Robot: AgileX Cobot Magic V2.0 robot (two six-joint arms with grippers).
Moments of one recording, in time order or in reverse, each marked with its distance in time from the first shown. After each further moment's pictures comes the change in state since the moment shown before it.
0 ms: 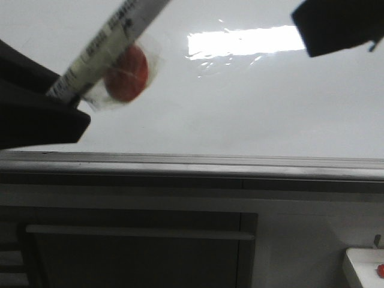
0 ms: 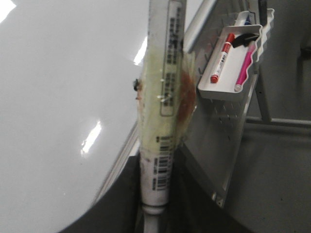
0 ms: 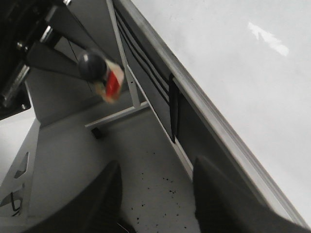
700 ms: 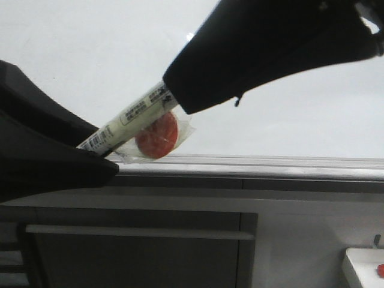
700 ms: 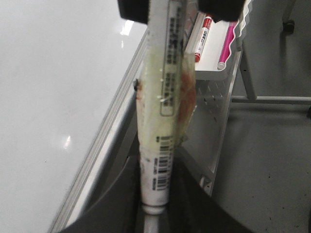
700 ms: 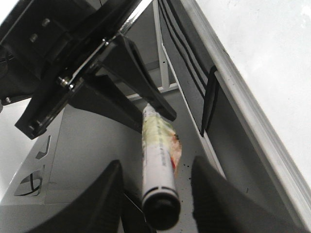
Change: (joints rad) left arm -0.004 0.125 0.002 0.023 -0.057 0.002; right arm 0.177 0.232 -0.092 0.009 -0.058 -0.034
